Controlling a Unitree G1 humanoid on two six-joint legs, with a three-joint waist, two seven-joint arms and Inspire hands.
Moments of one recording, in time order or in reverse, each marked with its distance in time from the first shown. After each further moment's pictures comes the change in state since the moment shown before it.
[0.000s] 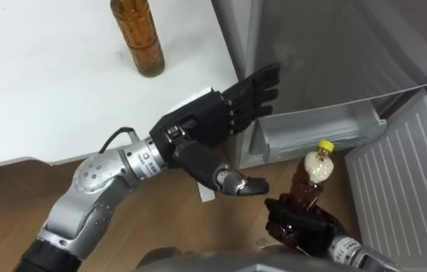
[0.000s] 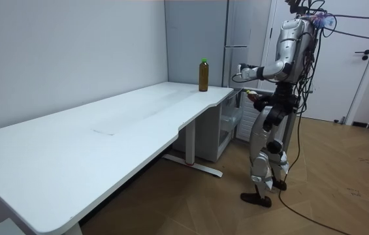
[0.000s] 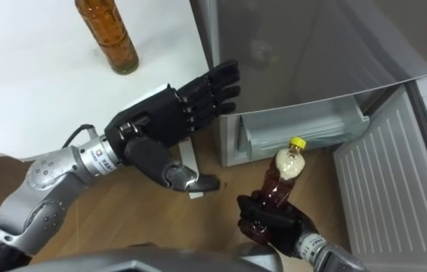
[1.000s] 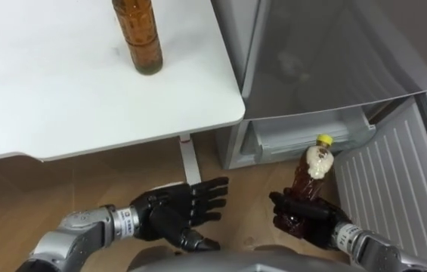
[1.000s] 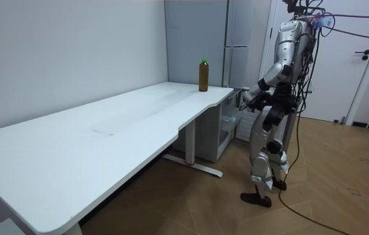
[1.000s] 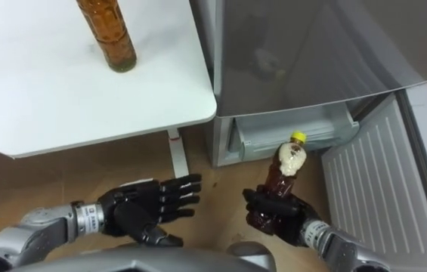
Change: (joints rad) left arm 0.037 0.069 -0.077 0.560 0.001 0.192 -0.131; right arm -0.118 -0.023 -0.002 0.087 -0.013 0.118 -0.060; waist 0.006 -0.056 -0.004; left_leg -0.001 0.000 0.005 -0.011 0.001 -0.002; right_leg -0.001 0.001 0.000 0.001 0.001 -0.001
